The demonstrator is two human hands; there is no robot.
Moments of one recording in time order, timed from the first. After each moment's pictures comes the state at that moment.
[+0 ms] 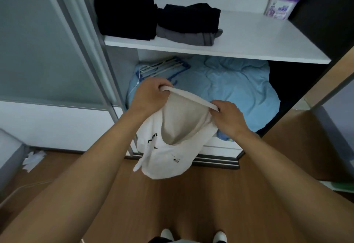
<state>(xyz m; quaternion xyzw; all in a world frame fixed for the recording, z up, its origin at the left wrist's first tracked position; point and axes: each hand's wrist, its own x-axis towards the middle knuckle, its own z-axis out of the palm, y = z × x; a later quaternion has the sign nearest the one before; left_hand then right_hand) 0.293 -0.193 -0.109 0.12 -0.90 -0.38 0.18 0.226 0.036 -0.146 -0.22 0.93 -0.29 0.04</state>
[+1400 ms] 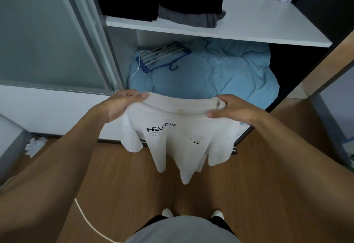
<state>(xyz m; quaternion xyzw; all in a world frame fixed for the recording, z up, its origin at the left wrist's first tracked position) 0.366 -0.284 -0.180 0.19 -0.74 -0.64 -0.09 0.231 0.071 -0.154 -0.24 0.83 -0.38 0.32</state>
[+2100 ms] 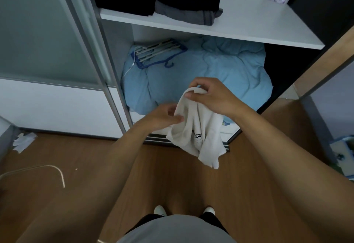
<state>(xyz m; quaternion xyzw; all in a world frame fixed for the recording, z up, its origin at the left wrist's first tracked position) 0.336 -0.163 -0.221 0.06 -0.84 -0.52 -0.11 0.262 0.021 -0.117 -0.38 0.81 -0.42 0.15</state>
